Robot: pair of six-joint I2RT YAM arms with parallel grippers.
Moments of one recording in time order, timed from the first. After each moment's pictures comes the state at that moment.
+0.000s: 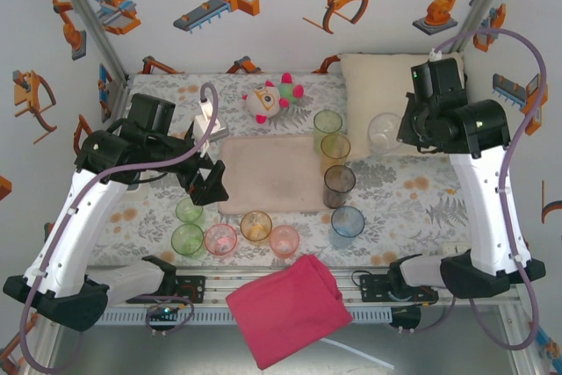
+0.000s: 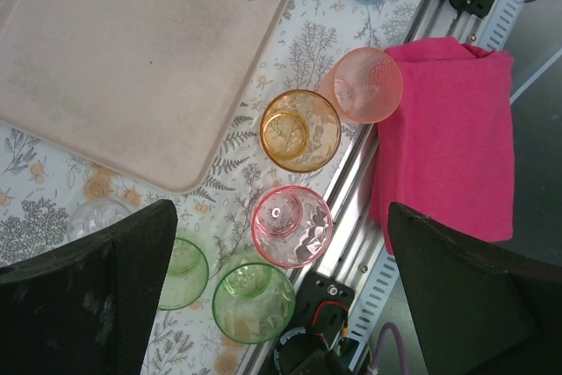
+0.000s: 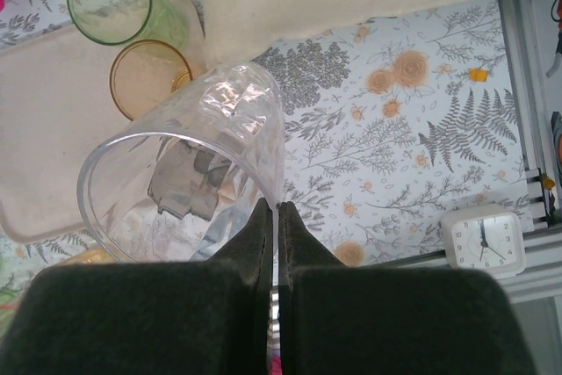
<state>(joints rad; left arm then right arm) -0.49 1.14 1.50 -1.26 0.56 0.40 0.33 1.33 1.93 -1.47 0.30 0.45</state>
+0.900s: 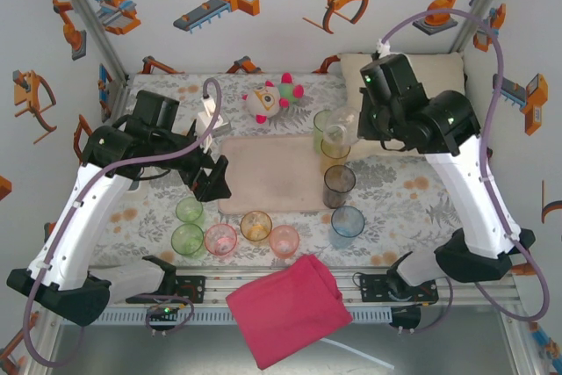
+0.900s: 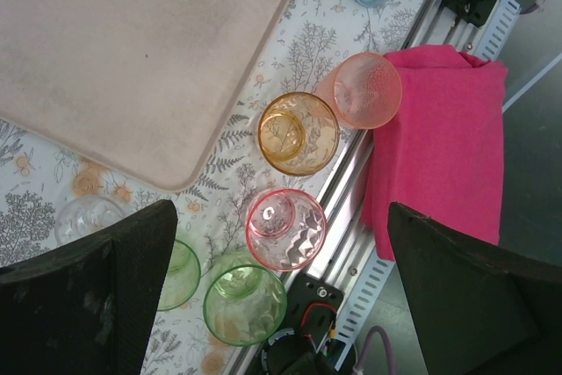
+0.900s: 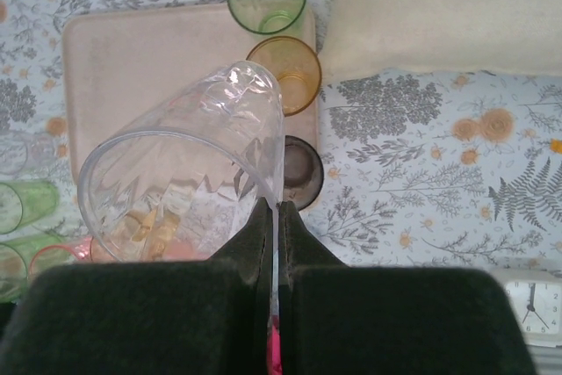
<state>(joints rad) -0.49 1.18 1.51 -1.25 0.56 0.35 0.70 1.45 2.10 -1.47 0.39 0.53</state>
